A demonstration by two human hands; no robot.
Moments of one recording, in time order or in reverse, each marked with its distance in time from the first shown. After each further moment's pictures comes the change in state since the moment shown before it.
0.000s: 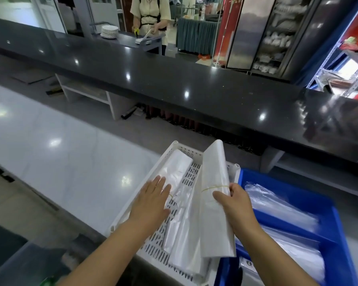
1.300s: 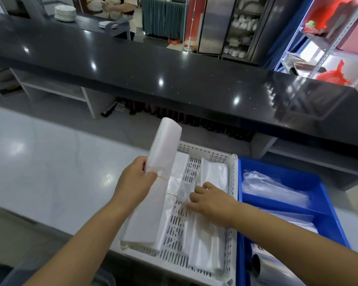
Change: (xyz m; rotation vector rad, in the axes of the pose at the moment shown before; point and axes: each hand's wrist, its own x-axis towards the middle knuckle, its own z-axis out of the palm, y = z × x) left_hand 0.022 -0.054 -0.074 -0.923 0.182 -0.170; right_hand 0.029 0.014 0.046 -1.570 -0.636 -1.040
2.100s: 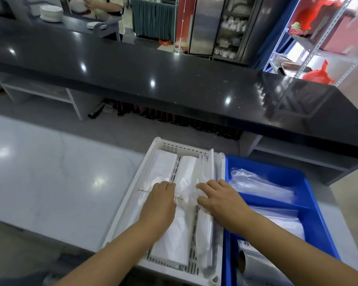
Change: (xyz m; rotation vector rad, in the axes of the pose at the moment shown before) left_hand -0.028 -0.009 0.097 0.507 -0.232 0.254; right_hand -0.053 -0.002 -0.013 -0.047 0.147 0.325
